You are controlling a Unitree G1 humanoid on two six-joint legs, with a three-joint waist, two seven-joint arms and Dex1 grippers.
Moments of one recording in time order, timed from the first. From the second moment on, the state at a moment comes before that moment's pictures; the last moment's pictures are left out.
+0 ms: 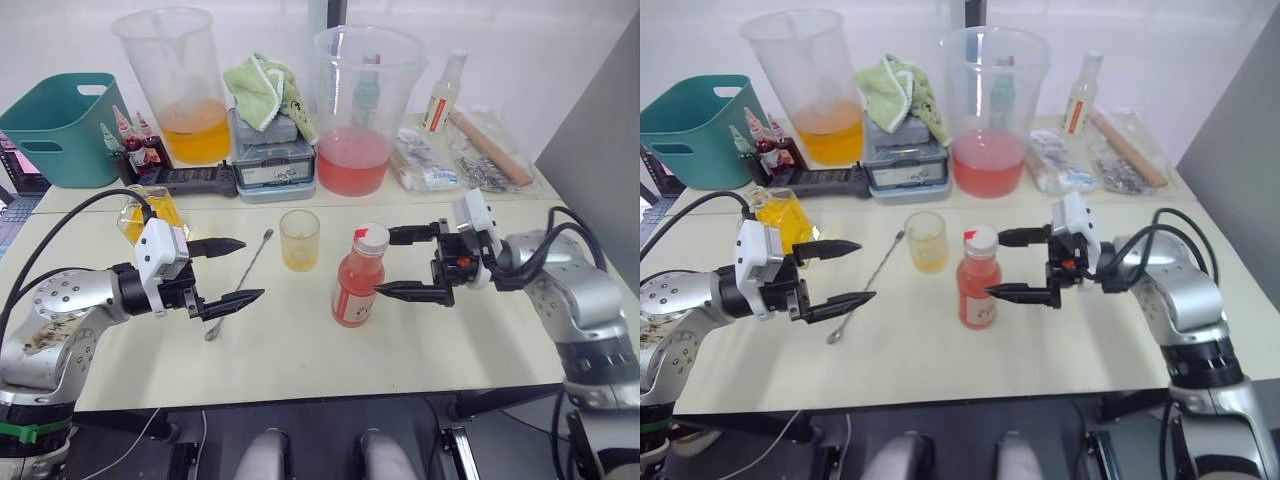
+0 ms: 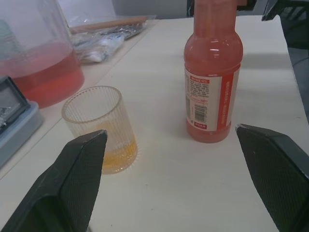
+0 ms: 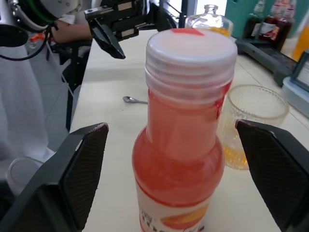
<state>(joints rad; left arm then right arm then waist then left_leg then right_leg) -0.22 0.83 0.22 -0.34 -0.60 0.40 -1.05 -0.66 -0.68 0.09 0.02 0.56 0.36 1.35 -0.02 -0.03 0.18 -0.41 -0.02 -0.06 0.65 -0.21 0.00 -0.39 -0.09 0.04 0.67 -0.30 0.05</state>
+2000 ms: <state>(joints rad) -0.34 0.77 0.10 -0.20 -0.55 0.35 -1.15 -0.43 -0.60 -0.06 -0.63 0.66 0.93 0.50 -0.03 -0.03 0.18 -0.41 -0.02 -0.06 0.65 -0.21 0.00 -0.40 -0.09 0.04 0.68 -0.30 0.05</state>
